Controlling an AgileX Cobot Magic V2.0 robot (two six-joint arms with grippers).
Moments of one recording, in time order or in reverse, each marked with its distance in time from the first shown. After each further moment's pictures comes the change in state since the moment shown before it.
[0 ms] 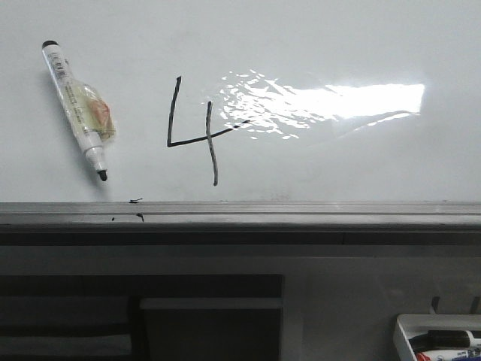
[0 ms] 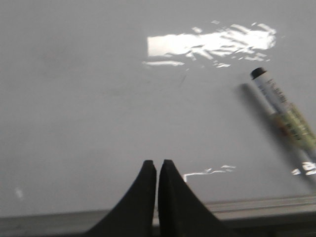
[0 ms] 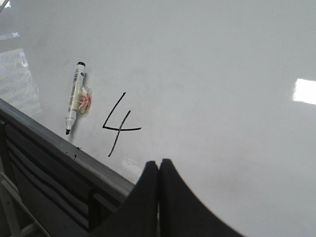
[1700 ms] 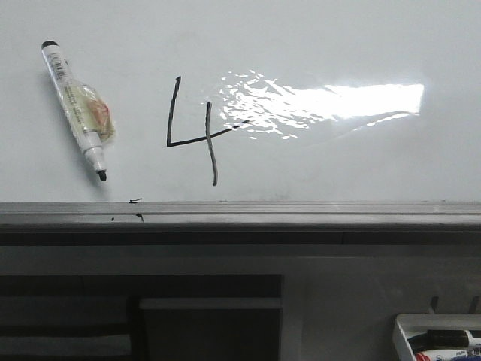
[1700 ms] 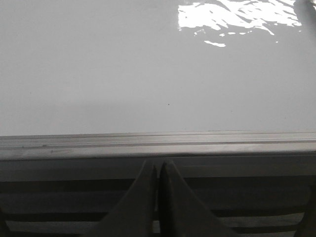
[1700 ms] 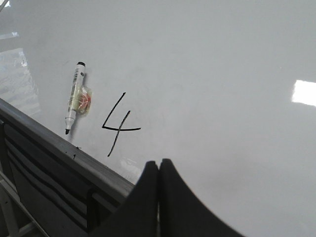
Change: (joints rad) left arm 0.082 -0.166 0.186 0.033 0.054 0.000; right arm -0.007 0.000 0.000 -0.010 -0.002 0.002
